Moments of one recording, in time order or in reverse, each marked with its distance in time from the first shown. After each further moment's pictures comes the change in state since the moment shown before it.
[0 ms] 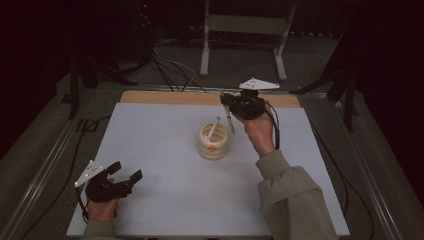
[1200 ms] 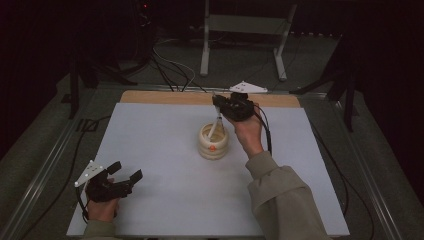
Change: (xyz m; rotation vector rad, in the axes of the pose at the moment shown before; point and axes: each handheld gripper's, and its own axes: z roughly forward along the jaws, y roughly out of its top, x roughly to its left) left arm 0.001 0.000 0.000 0.001 -0.003 0.000; right arm 0.008 -0.012 0.028 -0.023 -0.013 0.012
